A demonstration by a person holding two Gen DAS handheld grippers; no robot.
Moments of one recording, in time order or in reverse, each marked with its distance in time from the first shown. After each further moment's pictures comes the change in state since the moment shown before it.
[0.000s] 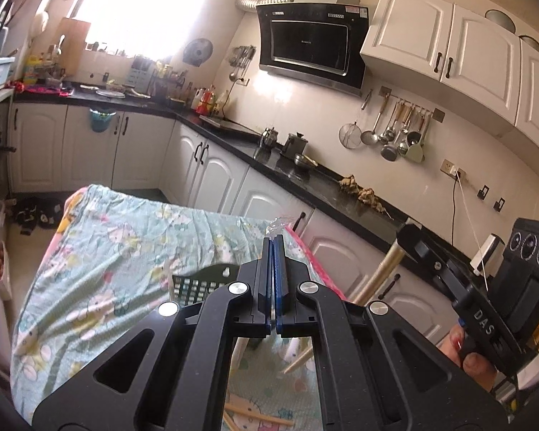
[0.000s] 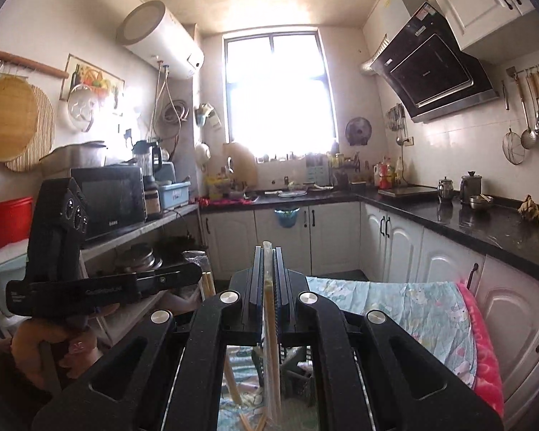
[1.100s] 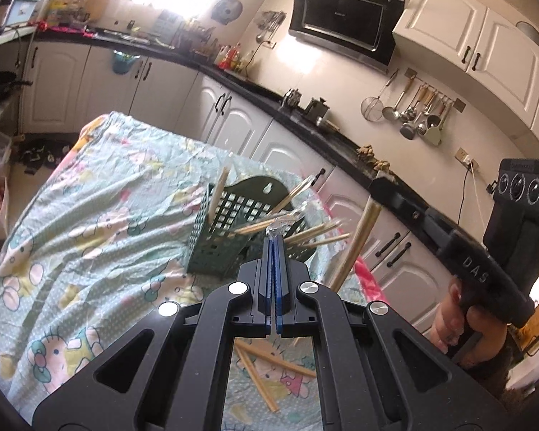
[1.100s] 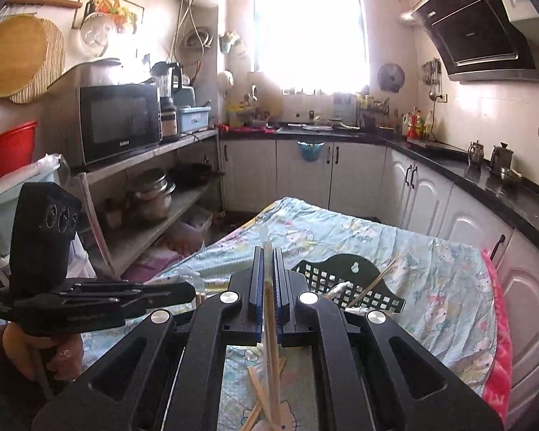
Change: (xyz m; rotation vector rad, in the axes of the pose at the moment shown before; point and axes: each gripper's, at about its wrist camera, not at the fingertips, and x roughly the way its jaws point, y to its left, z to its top) left arm -0.006 0.061 -0.089 -0.126 0.125 0.010; right arm 0.059 0.036 -0.056 -0.092 0.278 0.071
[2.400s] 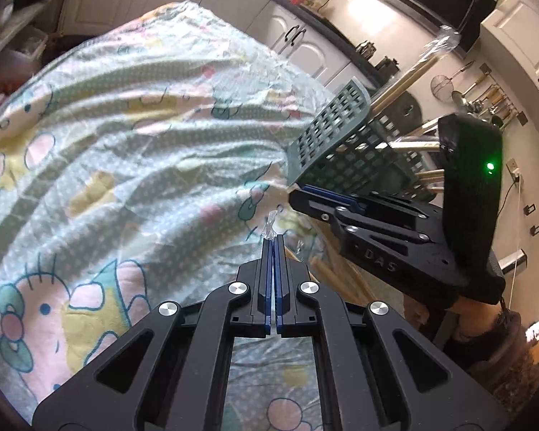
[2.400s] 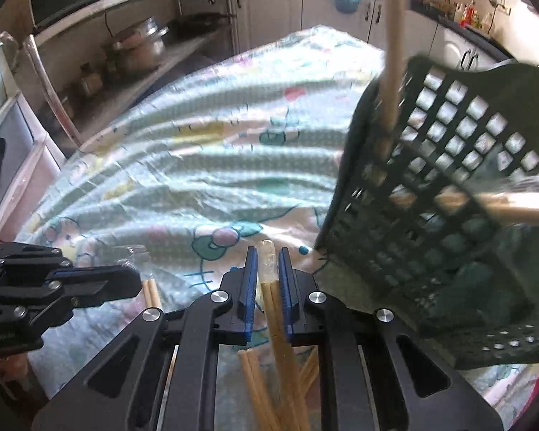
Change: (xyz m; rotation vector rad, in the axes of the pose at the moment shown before) left arm 0.067 0.128 -0.074 -0.240 0.236 0.100; right arm 0.214 0.018 -0.112 -0.061 0.585 0.060
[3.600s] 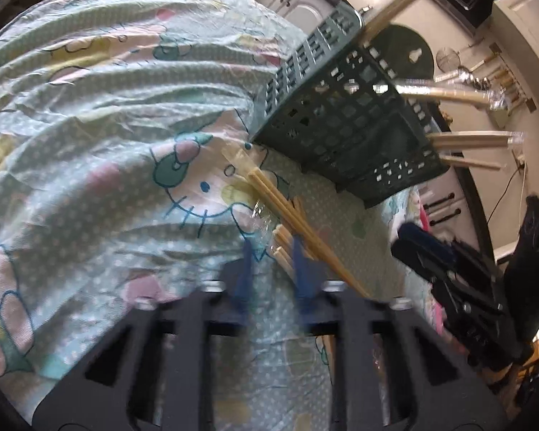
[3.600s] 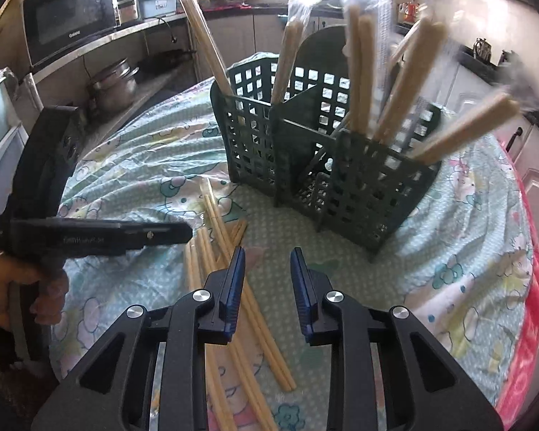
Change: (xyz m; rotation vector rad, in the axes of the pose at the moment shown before) left arm 0.070 -0.031 -0.008 -0.019 0.163 -0.013; right arm -0.066 -0.042 -0.077 0.127 -0.085 -0.067
